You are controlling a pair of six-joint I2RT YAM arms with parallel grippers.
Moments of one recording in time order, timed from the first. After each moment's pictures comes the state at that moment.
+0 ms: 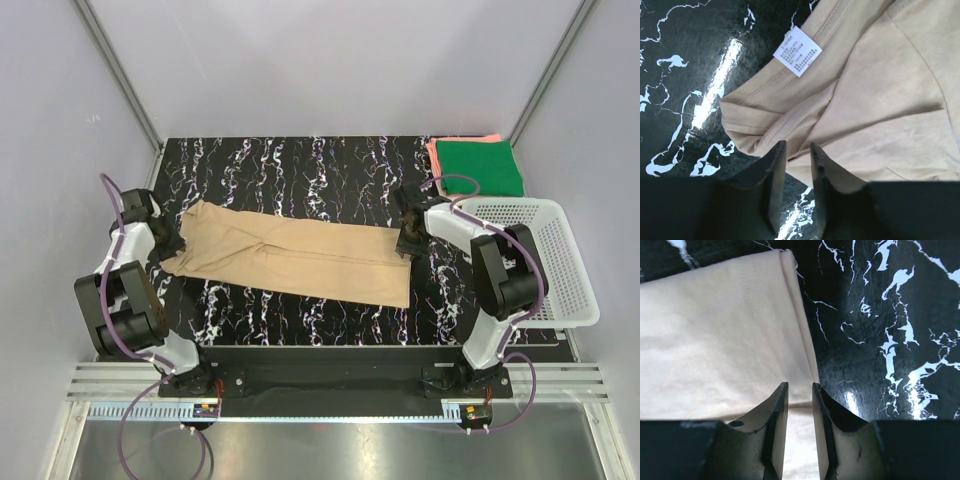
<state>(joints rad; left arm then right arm) 0.36 1.52 0.99 -0.52 0.06 -0.28 0.34 1.80 1.15 -0.64 0.21 0.64</state>
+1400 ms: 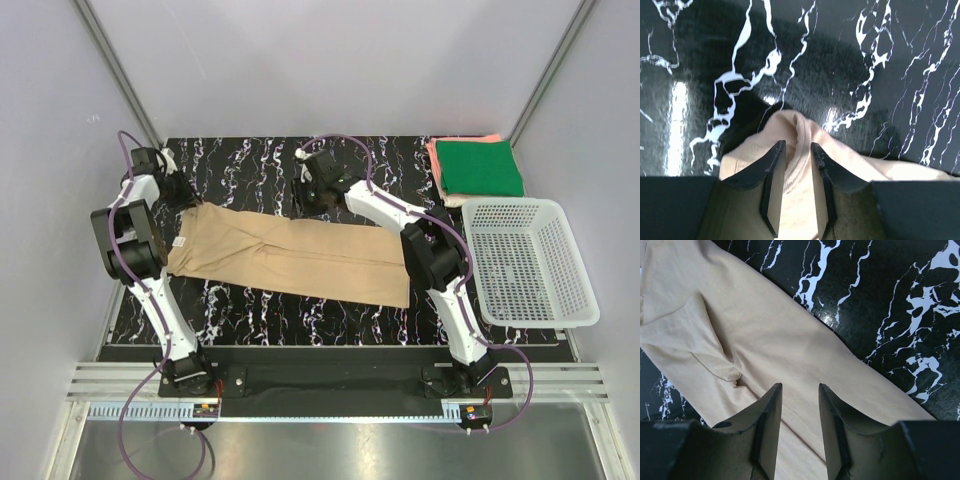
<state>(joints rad) 0.31 2.12 1.61 -0.48 0.39 -0.19 0.67 2.29 1.94 -0.45 -0.23 0.39</state>
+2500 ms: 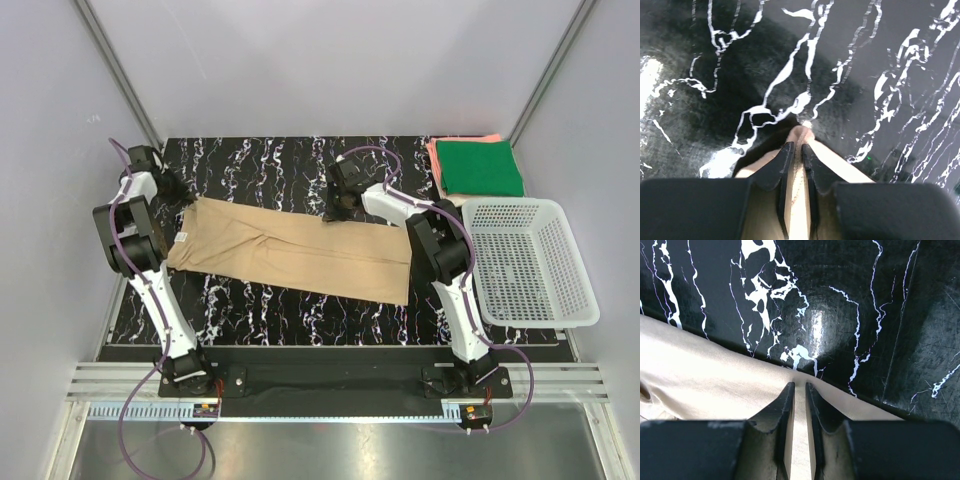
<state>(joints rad) 0.34 2.24 1.75 -0.49 0.33 -0.42 0.55 2.30 1.77 -0.38 -0.06 0.63</state>
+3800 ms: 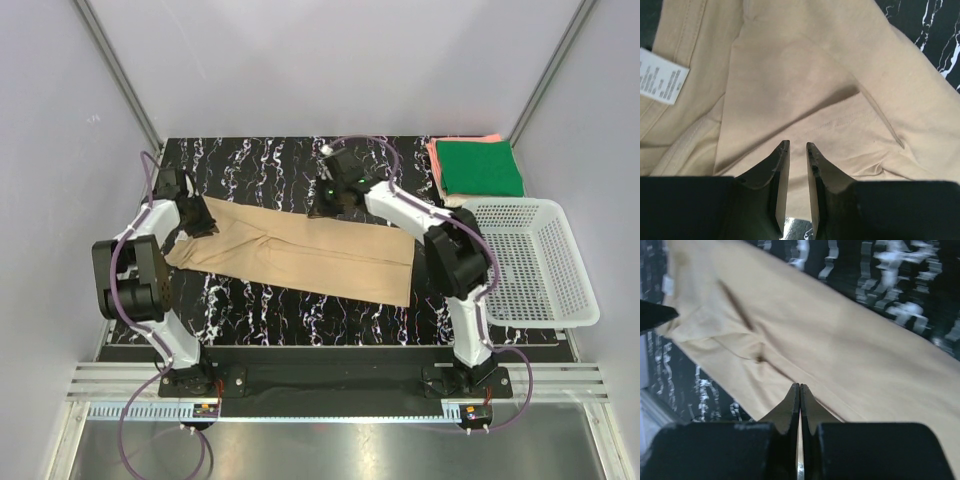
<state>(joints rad) 0.15 1.74 1.18 -0.50 0.18 -0.35 0.60 2.06 1.67 -0.41 -0.20 0.57</state>
